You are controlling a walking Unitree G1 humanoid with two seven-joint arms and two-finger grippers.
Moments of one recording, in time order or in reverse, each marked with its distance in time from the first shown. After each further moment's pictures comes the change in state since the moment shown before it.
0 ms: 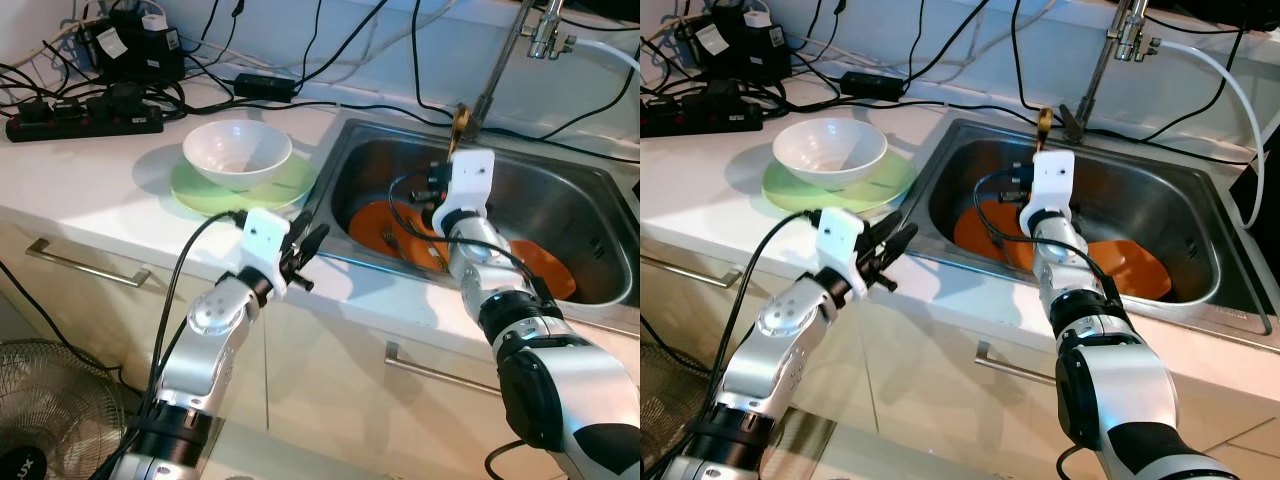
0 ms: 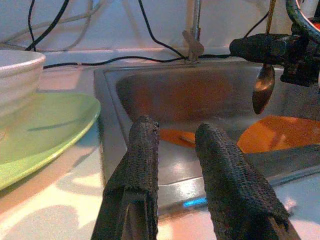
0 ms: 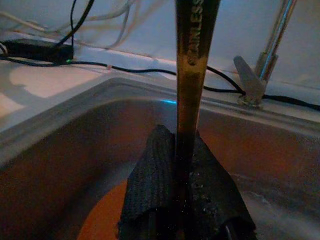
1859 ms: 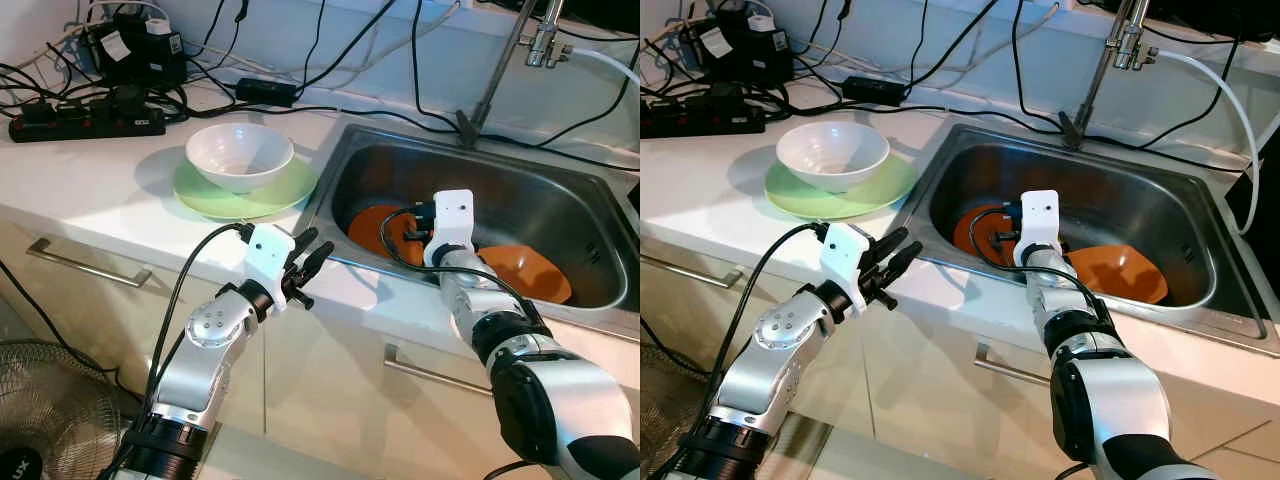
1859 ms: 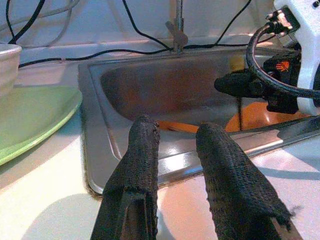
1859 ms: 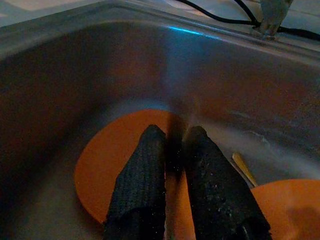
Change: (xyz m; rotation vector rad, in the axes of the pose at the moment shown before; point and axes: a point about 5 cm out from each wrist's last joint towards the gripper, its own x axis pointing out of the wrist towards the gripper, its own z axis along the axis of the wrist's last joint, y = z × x) left arm -0.009 -0.007 -0.007 0.030 0.048 -0.062; right arm -0.016 0.007 -0.047 -0.026 0.224 0.001
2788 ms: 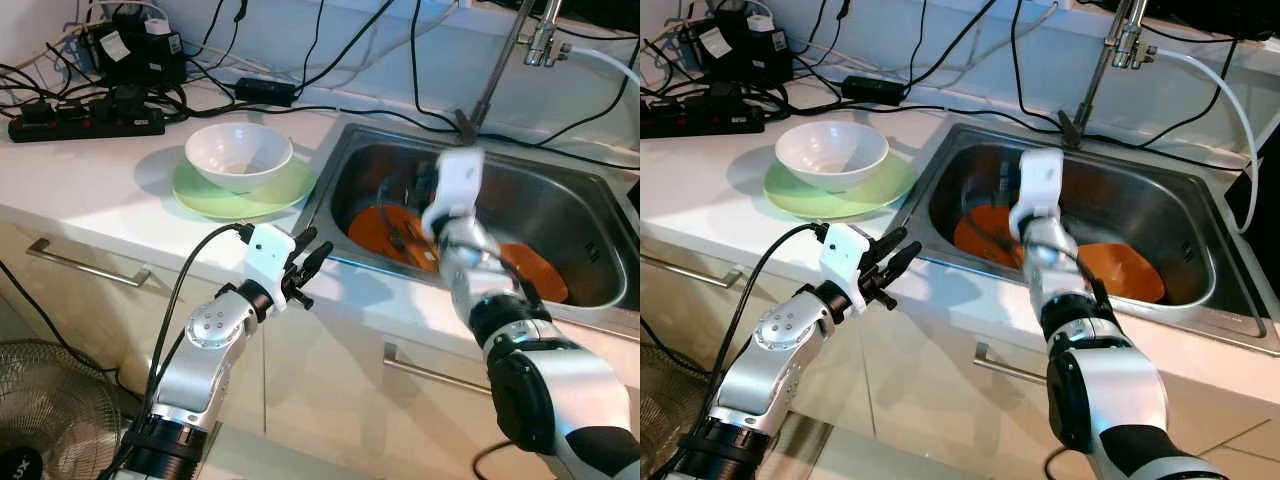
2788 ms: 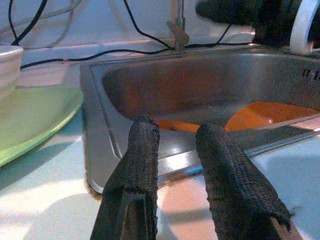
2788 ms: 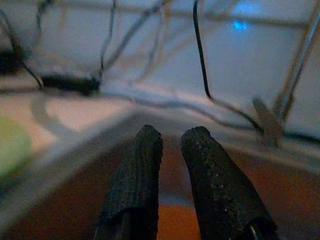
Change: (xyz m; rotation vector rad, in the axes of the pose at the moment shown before) left arm 0.001 -0.001 0.001 0.007 -0.008 0.014; right arm 0.002 0.008 0.064 0.042 -0.360 0.074
